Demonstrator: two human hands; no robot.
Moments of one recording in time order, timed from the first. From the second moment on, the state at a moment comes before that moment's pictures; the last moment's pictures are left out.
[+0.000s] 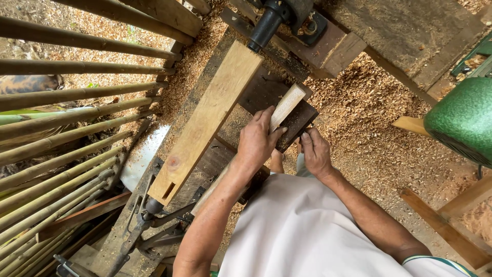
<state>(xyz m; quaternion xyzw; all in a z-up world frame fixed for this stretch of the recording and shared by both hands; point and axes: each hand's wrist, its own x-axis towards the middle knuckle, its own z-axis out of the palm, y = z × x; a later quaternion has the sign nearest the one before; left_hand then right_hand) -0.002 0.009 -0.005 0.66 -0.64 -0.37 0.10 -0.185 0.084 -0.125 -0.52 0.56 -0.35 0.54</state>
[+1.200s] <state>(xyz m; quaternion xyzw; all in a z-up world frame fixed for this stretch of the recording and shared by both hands) -0.007 0.003 0.010 0.69 -0.59 -0.41 0.09 -0.184 0.065 -0.104 0.10 0.51 -0.28 0.80</state>
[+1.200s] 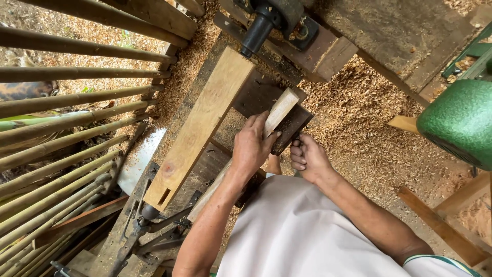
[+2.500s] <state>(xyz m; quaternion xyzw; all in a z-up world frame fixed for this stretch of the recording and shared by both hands) 0.218 0.186 -0.077 0.62 -0.43 -0.64 0.16 -0.028 0.290 -0.077 -0.47 0.68 -0.18 0.53</state>
